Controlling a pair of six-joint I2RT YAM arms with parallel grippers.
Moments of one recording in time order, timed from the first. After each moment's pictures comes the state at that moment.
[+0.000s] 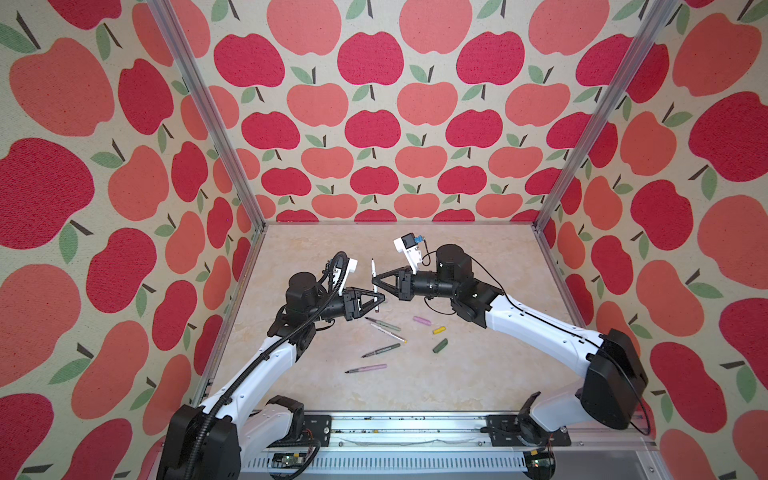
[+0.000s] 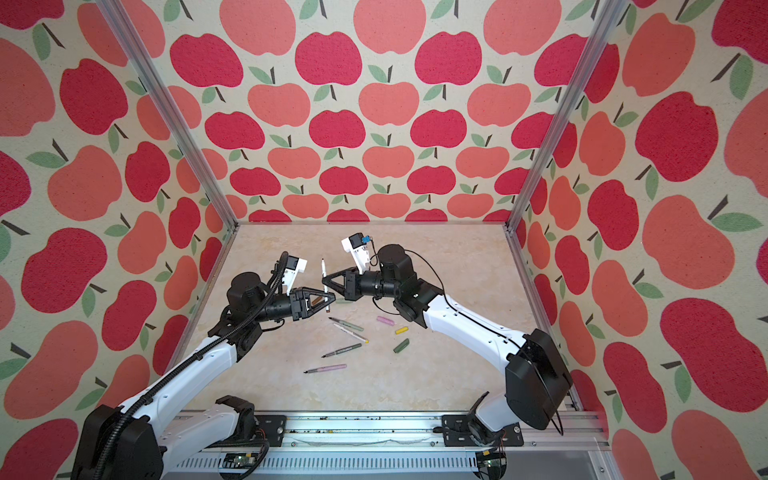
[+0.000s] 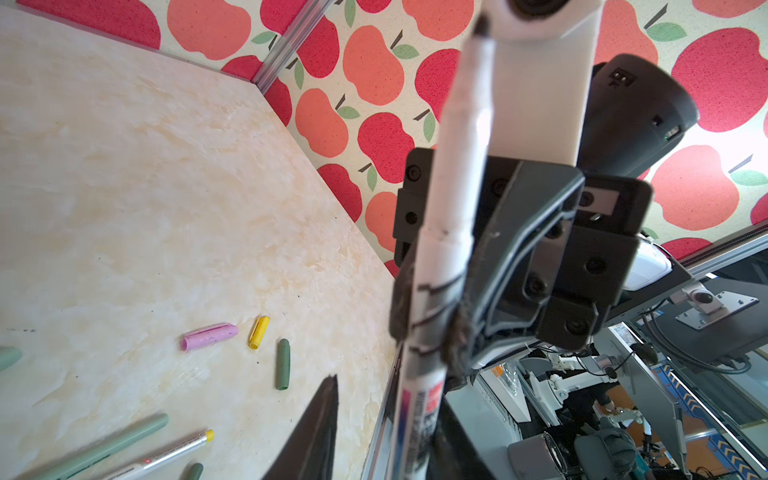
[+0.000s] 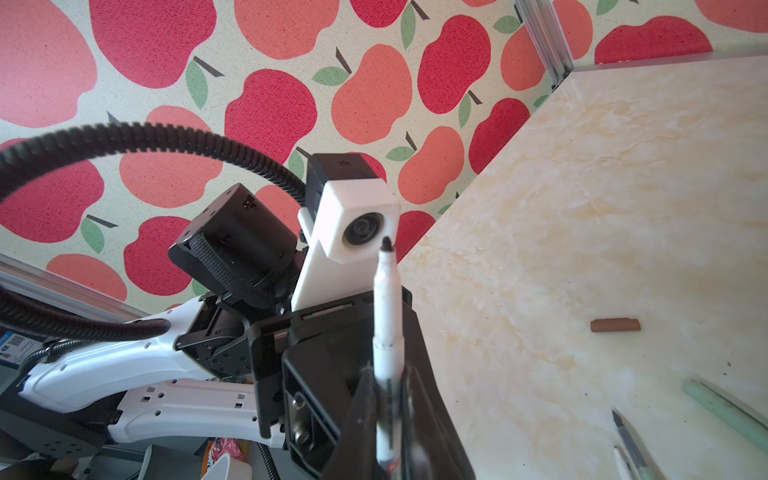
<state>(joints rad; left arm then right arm) -0.31 1.06 0.61 0.30 0.99 -0.69 0.86 1.48 1.13 0.16 -0.59 0.63</state>
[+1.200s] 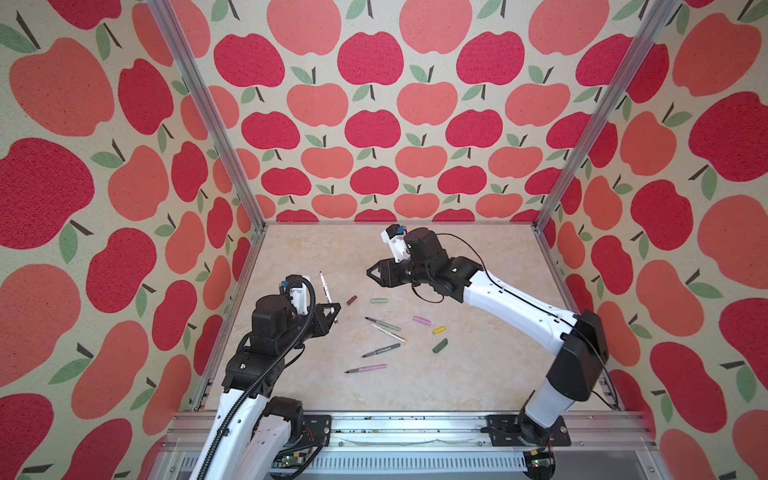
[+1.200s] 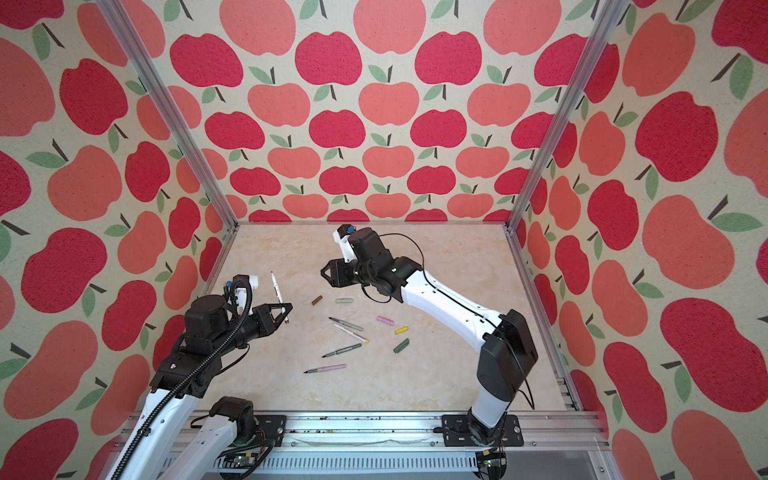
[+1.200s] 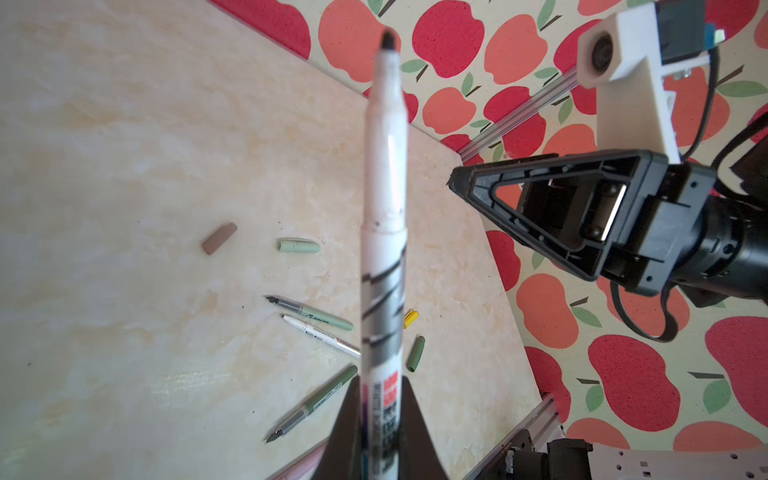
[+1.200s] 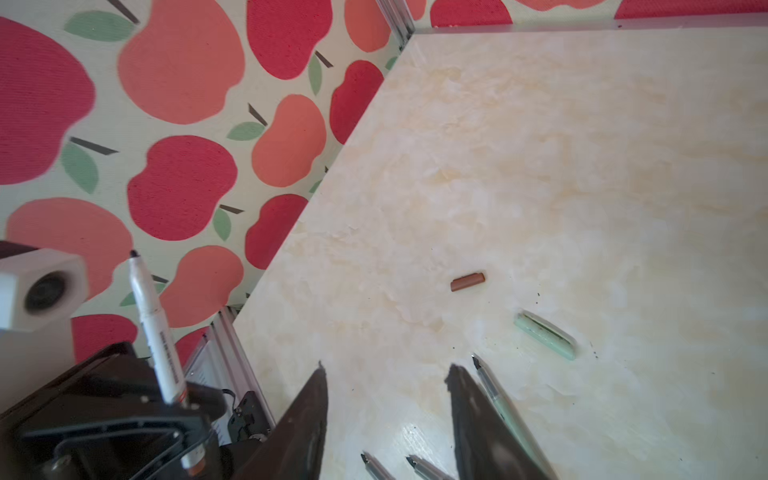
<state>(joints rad) -0.19 0.60 0.67 -0.58 0.46 -0.60 0.92 1.76 1.59 -0.45 -0.20 0.49</state>
